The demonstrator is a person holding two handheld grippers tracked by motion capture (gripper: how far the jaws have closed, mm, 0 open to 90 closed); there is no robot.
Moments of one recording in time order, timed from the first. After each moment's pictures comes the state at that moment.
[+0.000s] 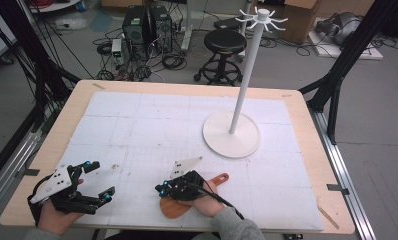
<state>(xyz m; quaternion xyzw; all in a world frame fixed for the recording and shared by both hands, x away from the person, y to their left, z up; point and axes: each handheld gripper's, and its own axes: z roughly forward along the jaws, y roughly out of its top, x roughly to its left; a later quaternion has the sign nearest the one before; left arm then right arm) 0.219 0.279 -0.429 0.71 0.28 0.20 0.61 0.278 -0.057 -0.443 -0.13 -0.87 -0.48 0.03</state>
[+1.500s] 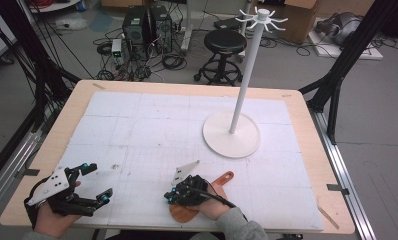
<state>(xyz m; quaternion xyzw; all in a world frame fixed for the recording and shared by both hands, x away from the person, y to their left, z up) 0.215 0.283 -0.430 0.72 0.29 0.21 0.60 0.267 -0.071 -0.444 -0.13 -0.91 -0.39 0.02</state>
